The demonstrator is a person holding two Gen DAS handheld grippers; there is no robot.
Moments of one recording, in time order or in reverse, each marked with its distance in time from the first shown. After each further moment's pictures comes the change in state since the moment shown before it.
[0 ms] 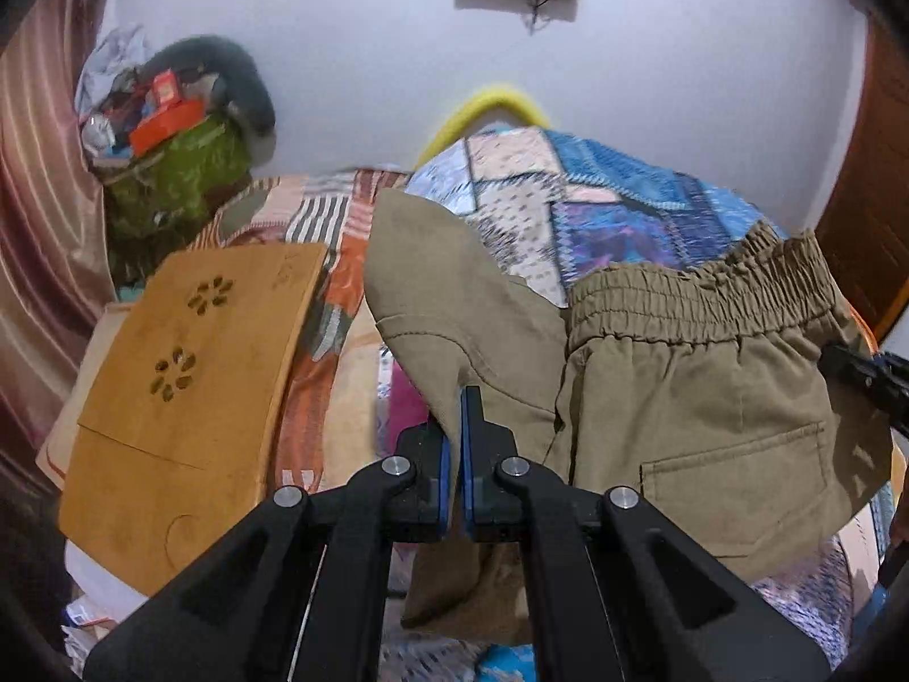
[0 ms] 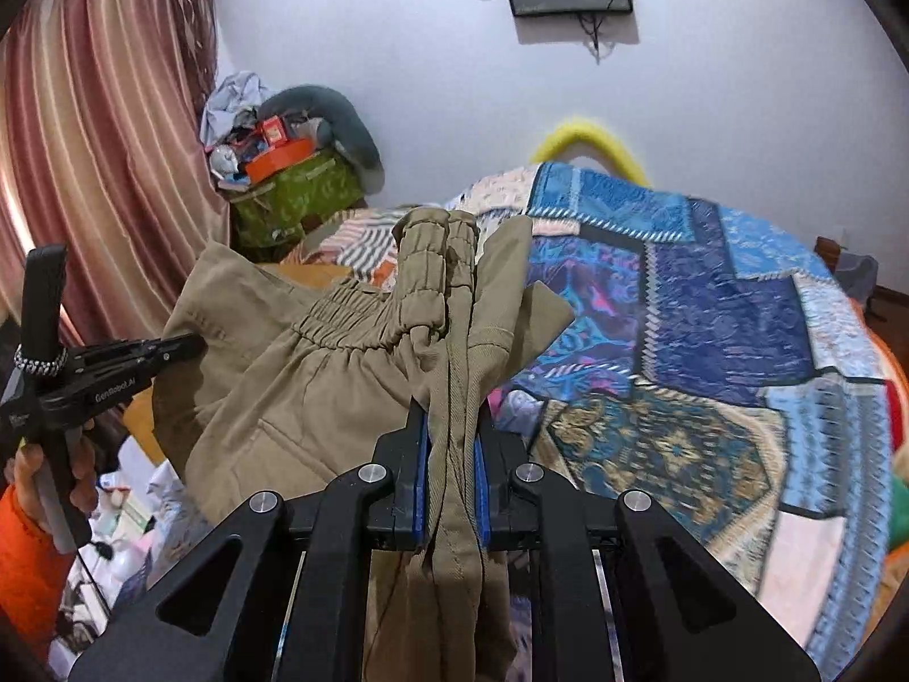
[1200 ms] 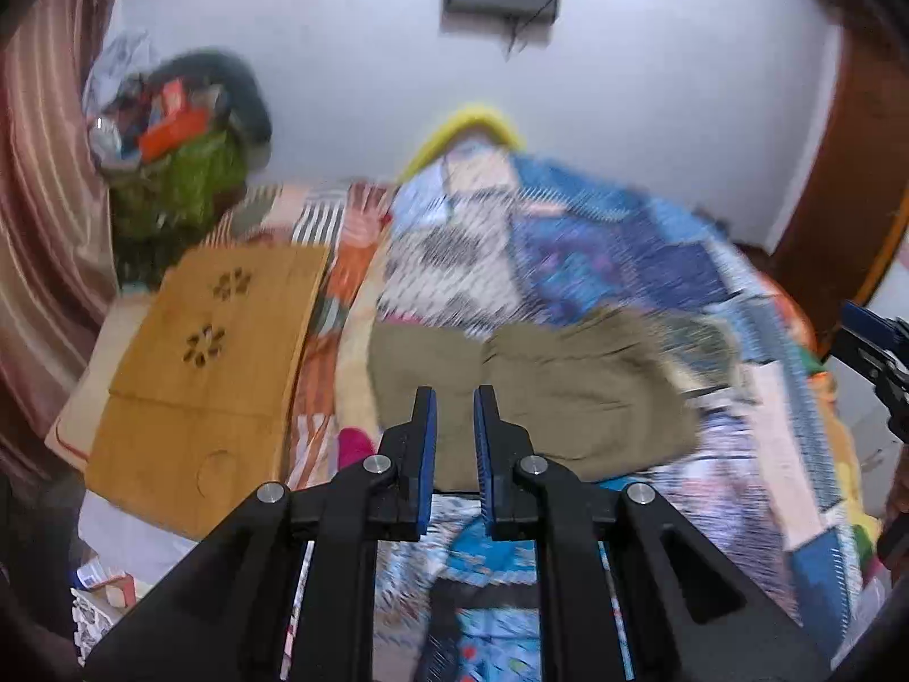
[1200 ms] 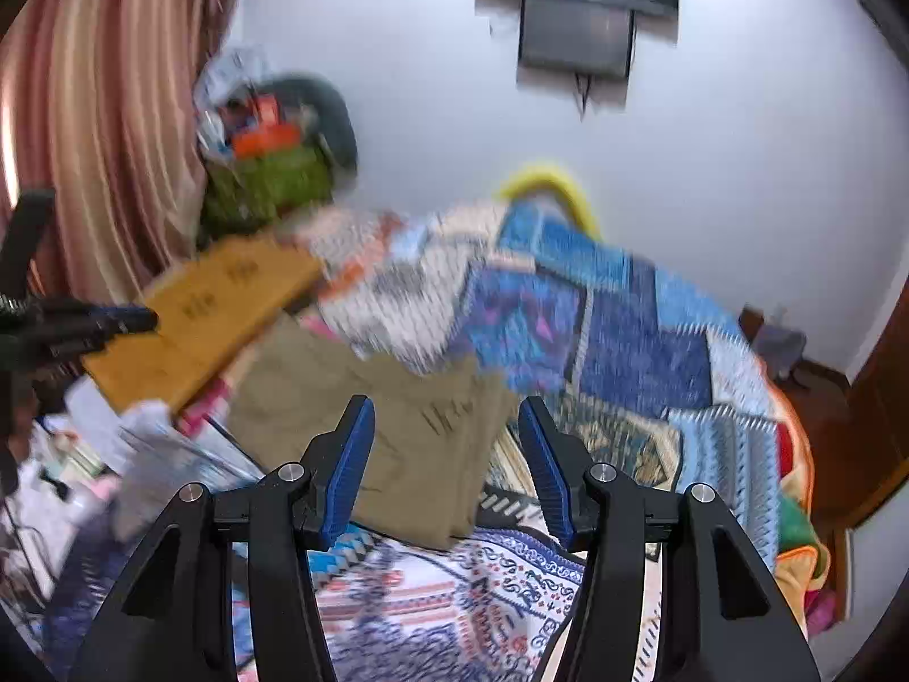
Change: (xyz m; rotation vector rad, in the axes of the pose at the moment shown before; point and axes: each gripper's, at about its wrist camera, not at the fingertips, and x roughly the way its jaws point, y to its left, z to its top) left arm -0.161 -0.022 -0.034 0.017 -0.068 -0.059; right arm -0.118 0.070 -0.011 -0.173 -0.081 -0.187
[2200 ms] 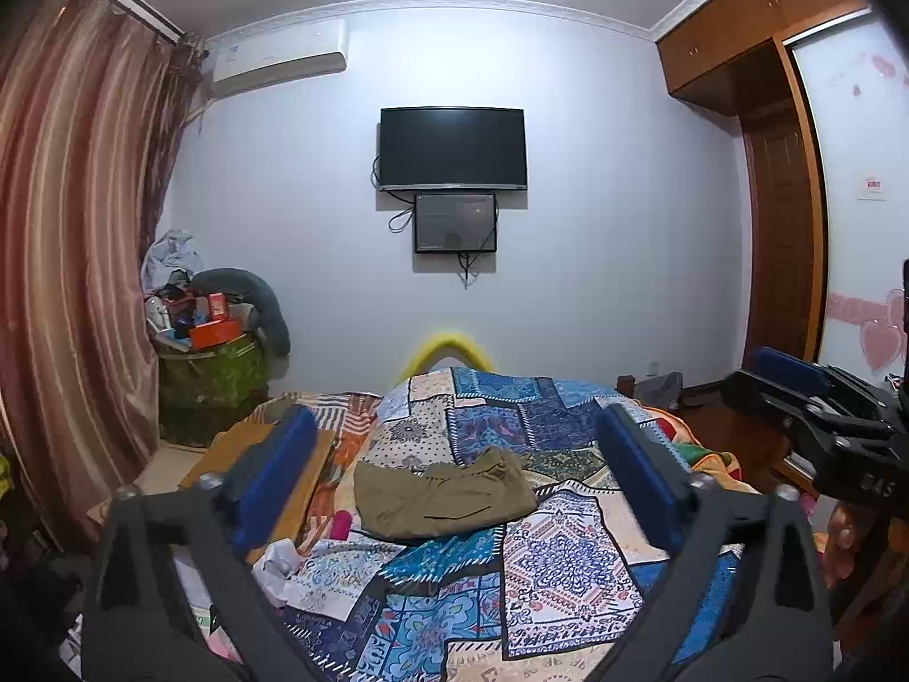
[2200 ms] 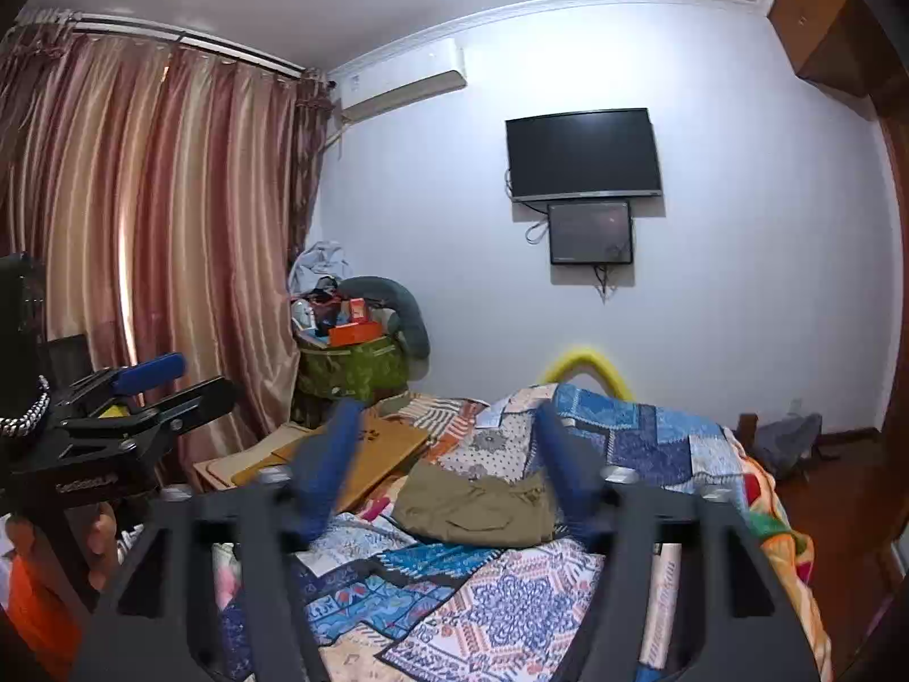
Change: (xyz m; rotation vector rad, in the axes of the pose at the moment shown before) left arm -0.296 -0.119 -0.128 0.067 -0.577 0.027; right arm -0.256 0.061 -0.064 0.060 -0.479 0.114
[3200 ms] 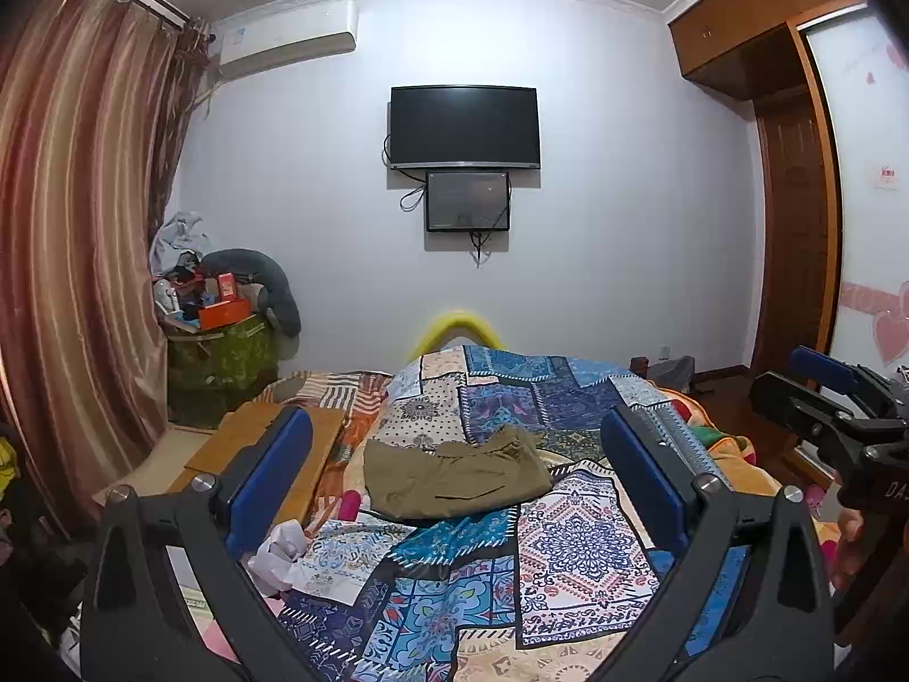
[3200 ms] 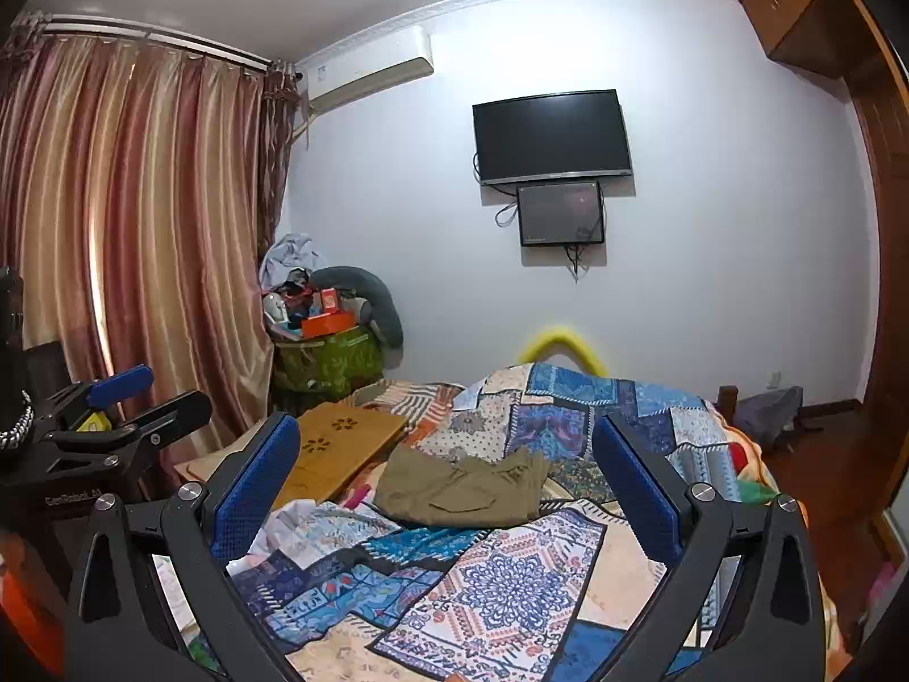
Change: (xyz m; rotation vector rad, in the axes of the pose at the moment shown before) left arm 0.011 -0.002 -0.019 0.002 0.048 0.030; right arm -0.012 0.000 -0.019 0.035 0.028 -0.071
